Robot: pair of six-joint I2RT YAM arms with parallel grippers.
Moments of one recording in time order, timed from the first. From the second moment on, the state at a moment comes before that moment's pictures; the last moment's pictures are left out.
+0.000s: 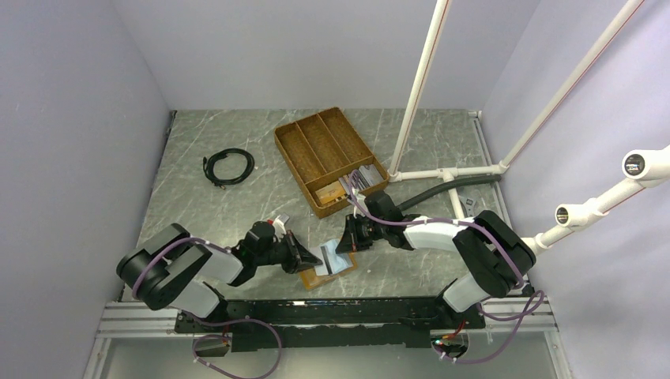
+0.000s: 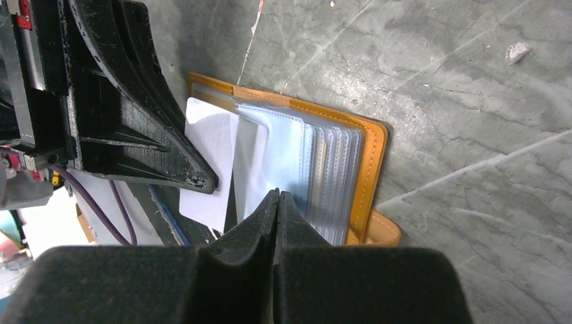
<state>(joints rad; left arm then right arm) -0.68 1.47 0.16 0.77 0.50 -1.34 0.69 1.53 0.57 0.15 -0.54 0.58</state>
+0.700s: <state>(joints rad) -0.78 1.33 0.13 0.68 0.28 -1.37 0.70 1.53 0.55 0.20 -0.54 0.60</state>
